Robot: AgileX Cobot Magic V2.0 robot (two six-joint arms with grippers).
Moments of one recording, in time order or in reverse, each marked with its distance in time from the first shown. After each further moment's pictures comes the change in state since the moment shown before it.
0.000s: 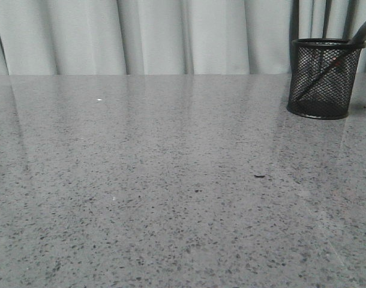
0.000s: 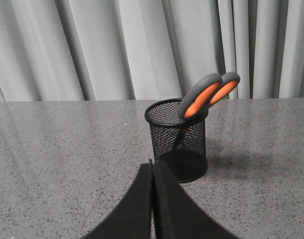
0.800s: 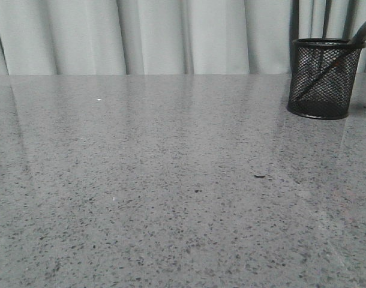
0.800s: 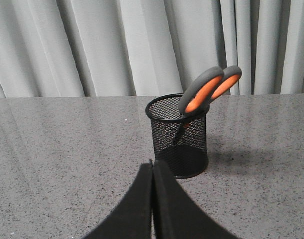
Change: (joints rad) left arm 0.000 -0.008 0.010 0.001 0.002 0.000; right arm 0.000 -0.002 0.006 0.000 0.006 0.000
